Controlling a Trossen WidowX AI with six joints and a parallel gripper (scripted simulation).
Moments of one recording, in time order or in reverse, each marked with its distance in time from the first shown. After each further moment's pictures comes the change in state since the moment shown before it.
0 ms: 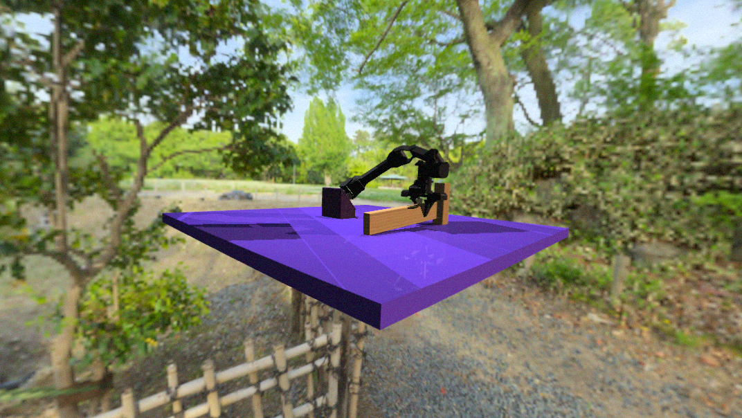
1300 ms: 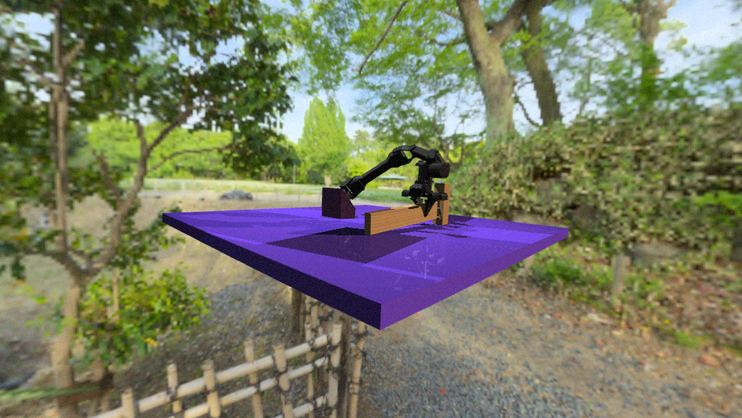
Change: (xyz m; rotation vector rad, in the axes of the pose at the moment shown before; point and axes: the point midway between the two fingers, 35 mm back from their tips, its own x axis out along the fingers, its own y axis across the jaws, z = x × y) arm 0.000 0.000 -0.004 -0.001 0.000 0.002
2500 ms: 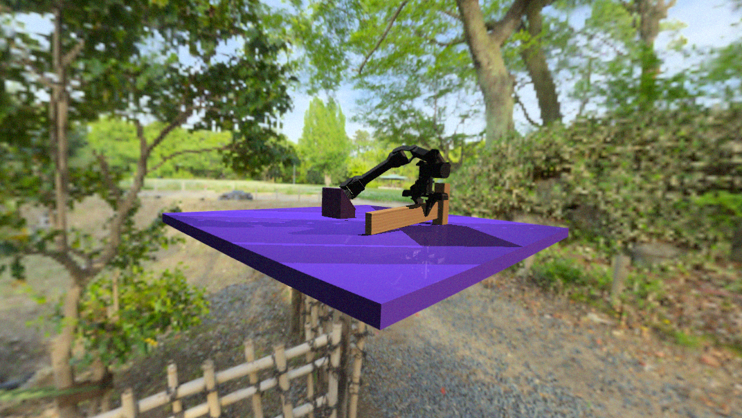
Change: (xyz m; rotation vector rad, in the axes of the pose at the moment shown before) arm 0.000 0.000 -0.004 0.000 0.000 -0.001
